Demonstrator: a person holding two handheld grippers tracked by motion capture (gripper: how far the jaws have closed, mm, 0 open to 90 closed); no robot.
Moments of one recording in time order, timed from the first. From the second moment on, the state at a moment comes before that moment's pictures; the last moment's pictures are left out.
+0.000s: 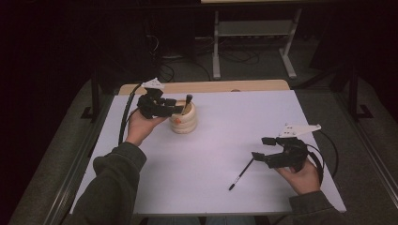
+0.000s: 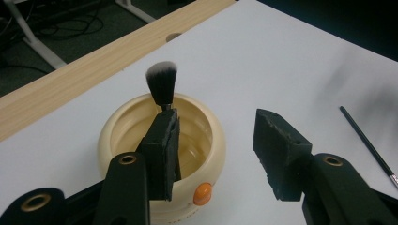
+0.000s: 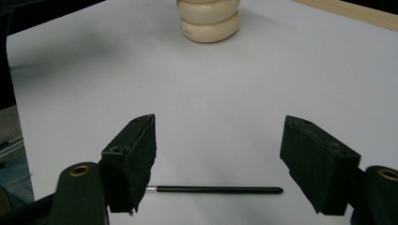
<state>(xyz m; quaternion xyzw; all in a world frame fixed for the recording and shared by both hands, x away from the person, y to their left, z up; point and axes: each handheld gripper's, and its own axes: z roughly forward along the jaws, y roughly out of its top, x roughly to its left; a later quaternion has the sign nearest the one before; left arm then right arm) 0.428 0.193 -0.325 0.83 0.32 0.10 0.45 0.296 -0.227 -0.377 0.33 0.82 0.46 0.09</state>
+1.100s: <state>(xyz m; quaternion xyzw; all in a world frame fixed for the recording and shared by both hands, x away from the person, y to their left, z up) 0.391 0.192 -0.321 0.84 0.28 0.11 0.45 0.294 -0.233 -0.378 0.34 0.82 0.46 0.10</state>
